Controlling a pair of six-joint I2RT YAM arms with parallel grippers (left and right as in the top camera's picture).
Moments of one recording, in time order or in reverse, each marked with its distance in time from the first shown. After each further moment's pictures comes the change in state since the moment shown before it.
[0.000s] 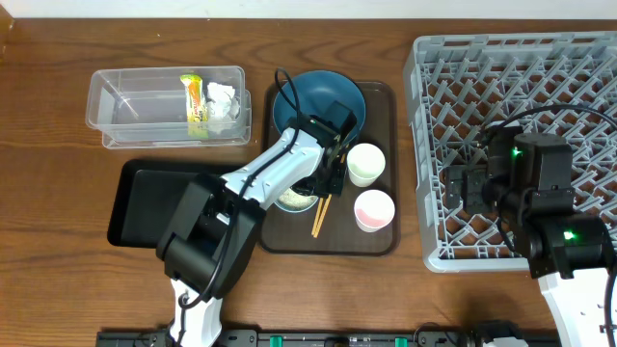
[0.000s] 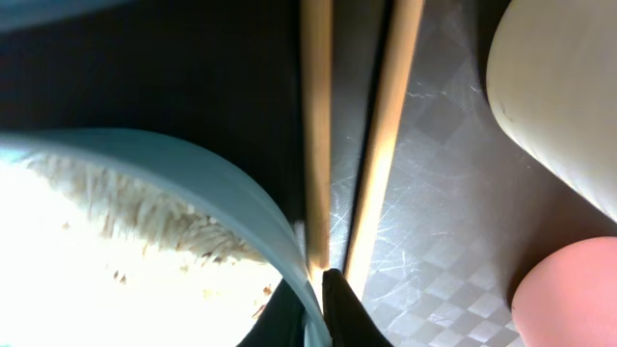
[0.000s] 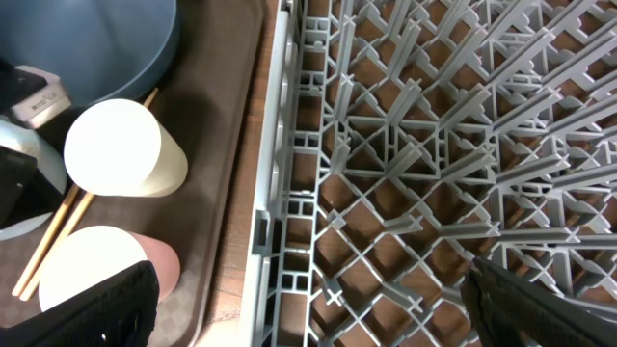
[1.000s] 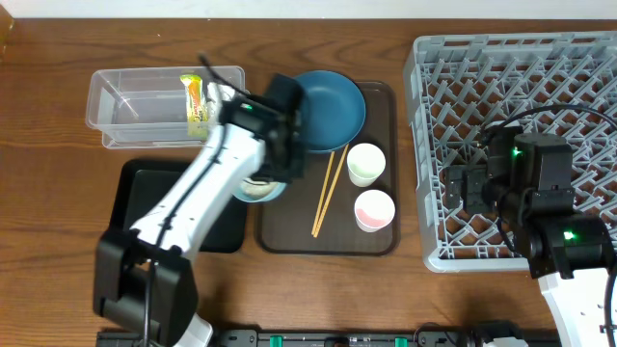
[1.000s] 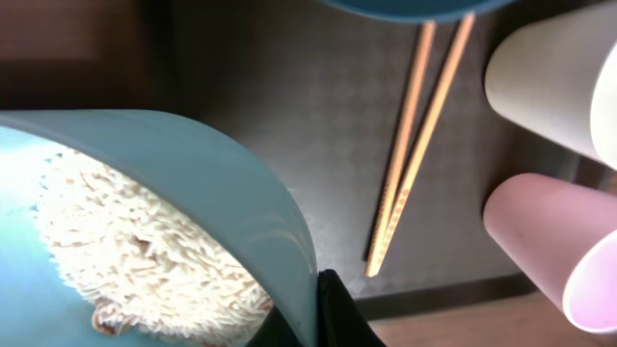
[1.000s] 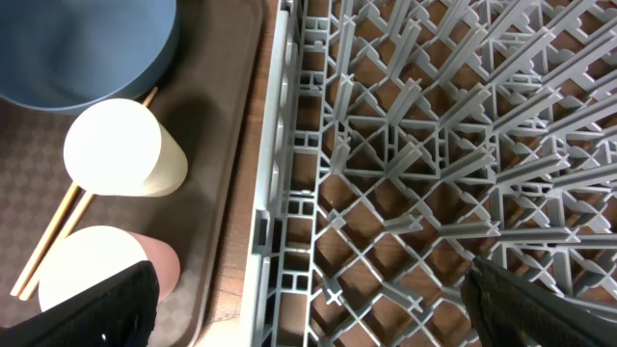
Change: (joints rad) left arm 0.207 -0.299 0.000 -0.202 0.042 0.023; right arm 0.000 0.000 0.000 0.000 0.000 0.000
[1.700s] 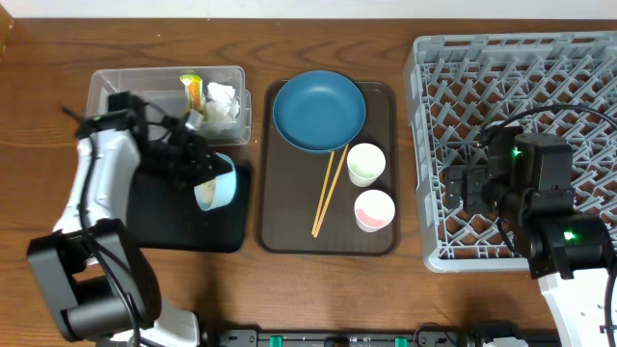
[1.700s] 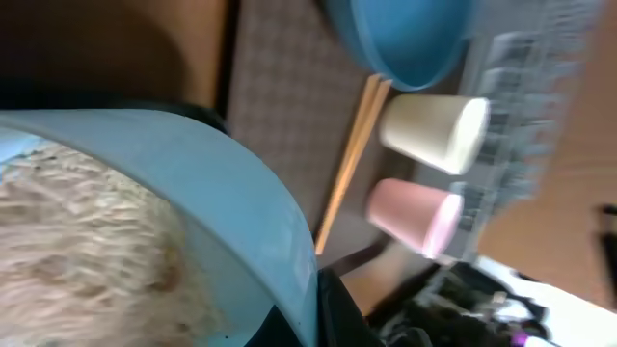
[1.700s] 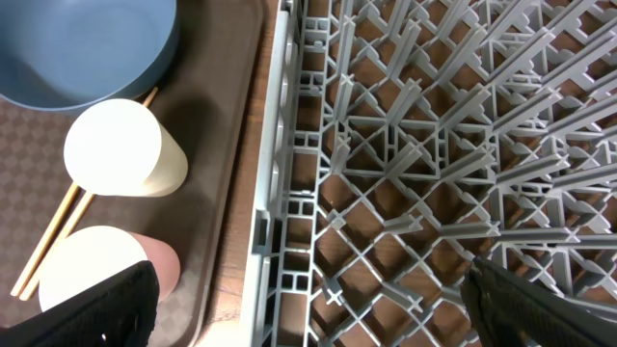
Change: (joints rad) left arm 0.663 -0.003 -0.198 0.012 0.716 0.401; right arm 0.000 -0.001 0.000 0.000 0.000 0.000
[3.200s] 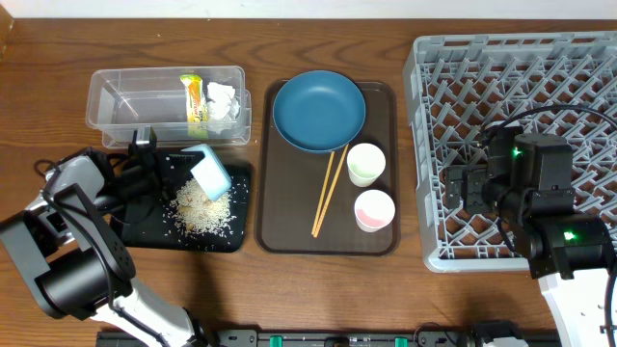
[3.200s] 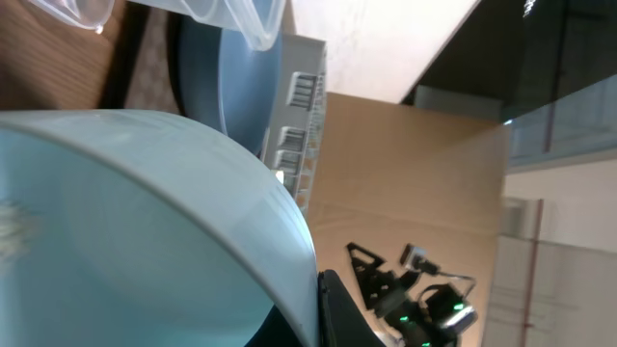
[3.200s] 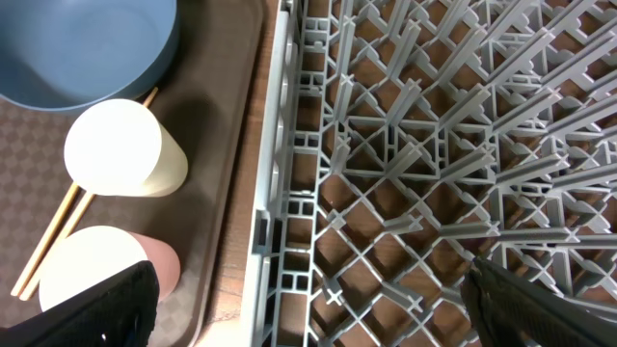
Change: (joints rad) left arm 0.269 0.177 -0.139 0.034 0.606 0.097; right arm 0.000 -0.001 0.000 0.000 0.000 0.000
